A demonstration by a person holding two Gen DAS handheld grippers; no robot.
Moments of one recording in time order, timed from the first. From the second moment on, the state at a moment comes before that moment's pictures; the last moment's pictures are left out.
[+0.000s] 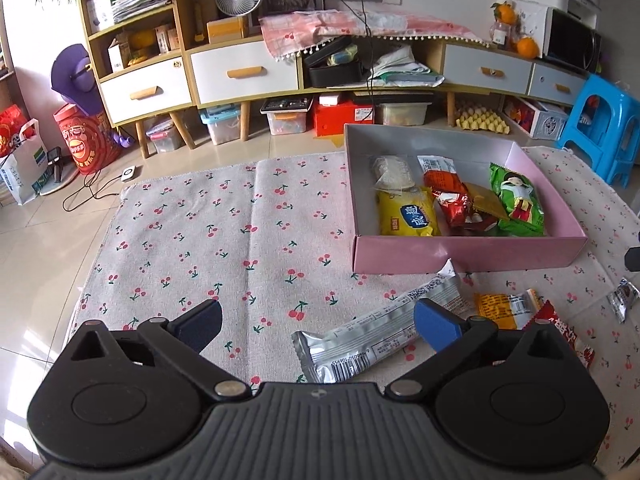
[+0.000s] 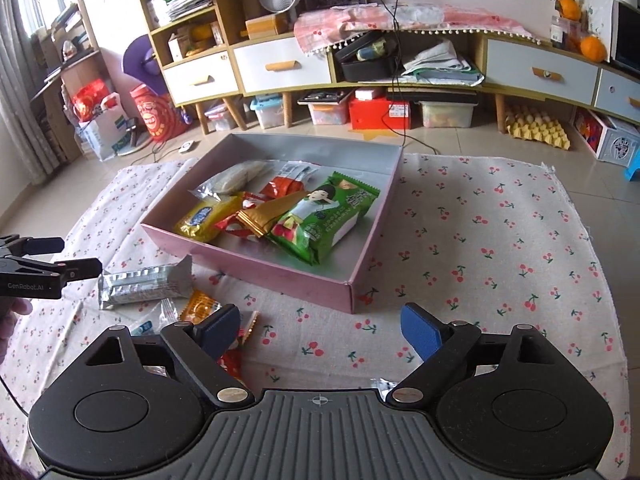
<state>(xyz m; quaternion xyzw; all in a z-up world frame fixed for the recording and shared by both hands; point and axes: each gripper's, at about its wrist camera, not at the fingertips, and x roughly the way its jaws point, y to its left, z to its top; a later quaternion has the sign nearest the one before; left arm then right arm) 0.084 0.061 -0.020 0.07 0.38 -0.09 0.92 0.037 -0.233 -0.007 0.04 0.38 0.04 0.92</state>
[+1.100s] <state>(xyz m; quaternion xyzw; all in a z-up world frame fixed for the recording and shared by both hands) 0.094 0.045 -0.060 0.15 0.41 -0.18 0.88 0.032 -0.270 -0.071 -0.10 0.44 0.01 0.89</state>
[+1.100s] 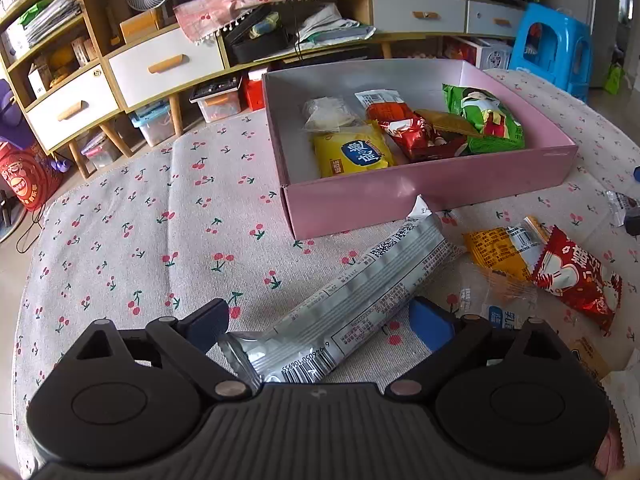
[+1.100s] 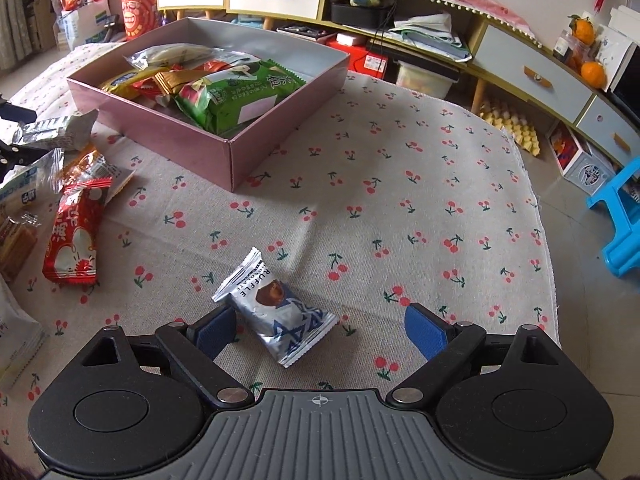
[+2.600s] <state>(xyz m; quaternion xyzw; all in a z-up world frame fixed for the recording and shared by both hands) 0.082 0.048 -0.030 0.03 0.48 -0.17 0.86 0.046 -0.265 -0.041 0.13 0.48 0.03 0.87</state>
